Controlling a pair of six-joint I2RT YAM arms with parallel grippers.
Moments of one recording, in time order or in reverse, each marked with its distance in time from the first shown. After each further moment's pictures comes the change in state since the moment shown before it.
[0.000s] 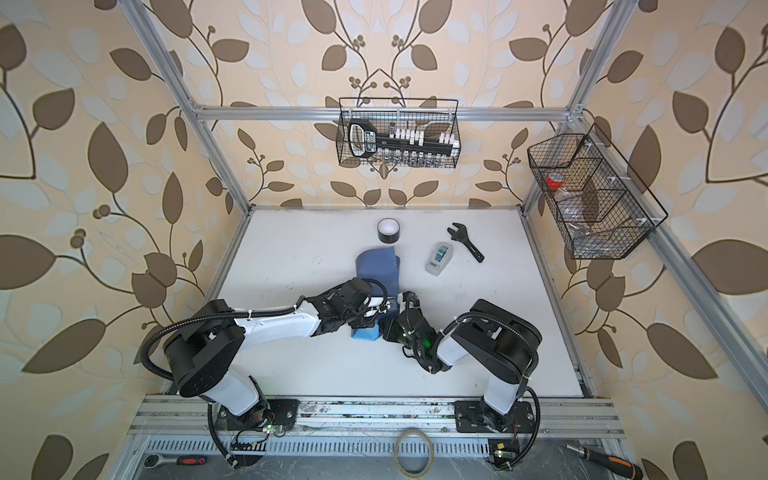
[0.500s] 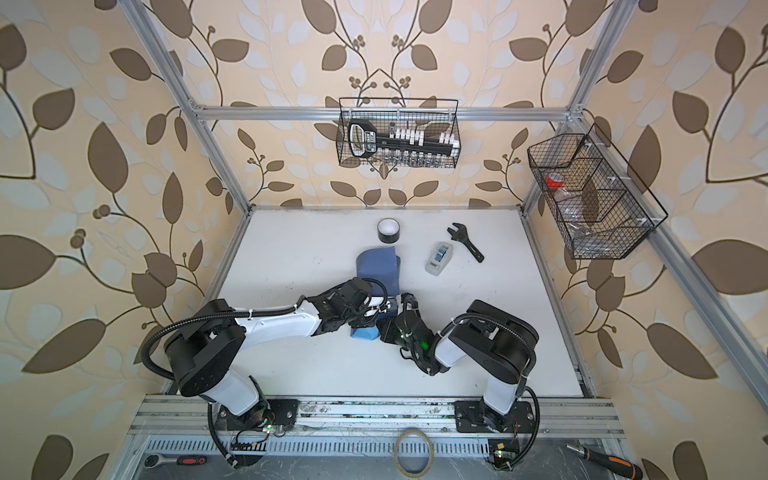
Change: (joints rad) left arm 0.000 0.004 0.004 -0.001 -0.005 0.000; right arm 0.032 0.004 0.000 0.006 0.025 0.038
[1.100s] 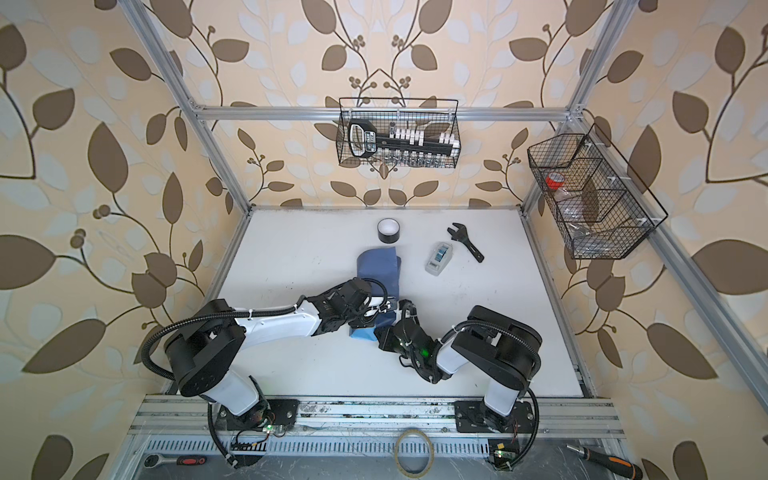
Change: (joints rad) left arm 0.000 0.000 0.002 -0.006 -0.004 0.000; right arm 0.066 -0.037 -0.035 -0.005 0.013 0.040
